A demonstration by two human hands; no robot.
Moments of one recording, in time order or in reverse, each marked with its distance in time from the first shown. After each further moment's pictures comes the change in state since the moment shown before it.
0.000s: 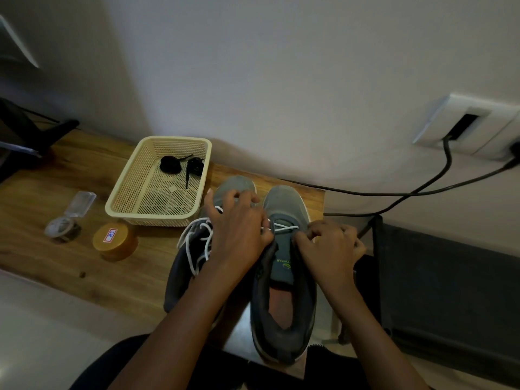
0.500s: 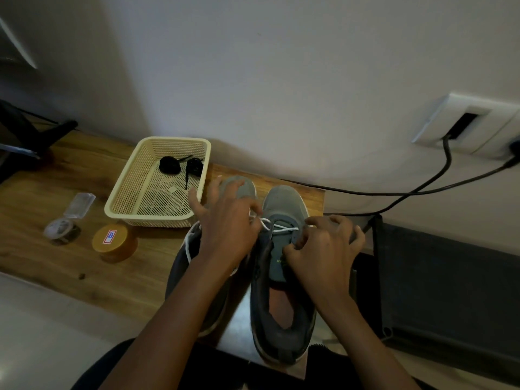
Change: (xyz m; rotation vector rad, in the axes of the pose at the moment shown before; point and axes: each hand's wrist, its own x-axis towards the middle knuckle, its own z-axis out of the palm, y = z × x) left_hand 0.004 -0.012 -0.009 -0.091 0.057 -0.086; right_hand -0.011 -0.002 0.013 -0.261 0.165 -0.205
